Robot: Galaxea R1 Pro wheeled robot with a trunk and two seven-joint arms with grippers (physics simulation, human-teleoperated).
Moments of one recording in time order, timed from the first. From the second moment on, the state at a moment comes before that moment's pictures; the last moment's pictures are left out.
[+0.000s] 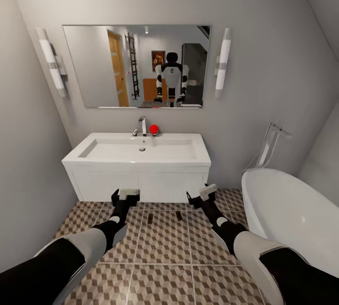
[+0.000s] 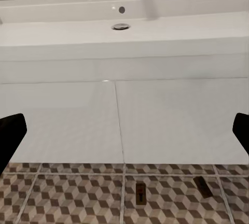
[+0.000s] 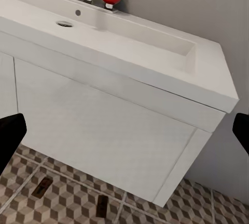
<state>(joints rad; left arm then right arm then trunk) -0.96 -0.11 -0.61 0.07 0.51 -0.56 0.17 -0.93 0.09 0.24 -0.02 0.17 -0.60 -0.05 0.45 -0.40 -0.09</state>
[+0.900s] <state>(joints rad) -0.81 -0.09 -0.61 0.08 0.51 -0.56 0.16 -0.72 0.08 0.24 -0.02 0.17 -0.60 -0.05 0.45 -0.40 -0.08</state>
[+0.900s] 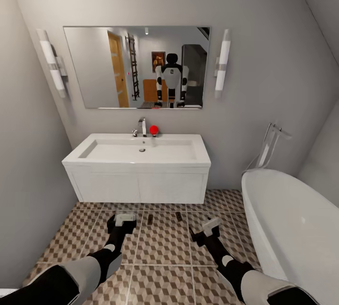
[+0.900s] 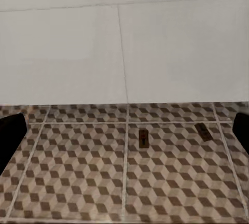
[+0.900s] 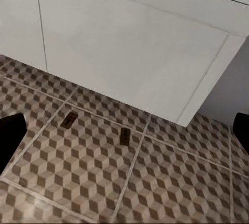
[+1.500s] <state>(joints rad) -0.69 -0.08 -0.61 0.08 0.51 -0.48 0.17 -0.55 0.07 0.23 -0.02 0.17 -0.59 -0.10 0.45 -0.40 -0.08</state>
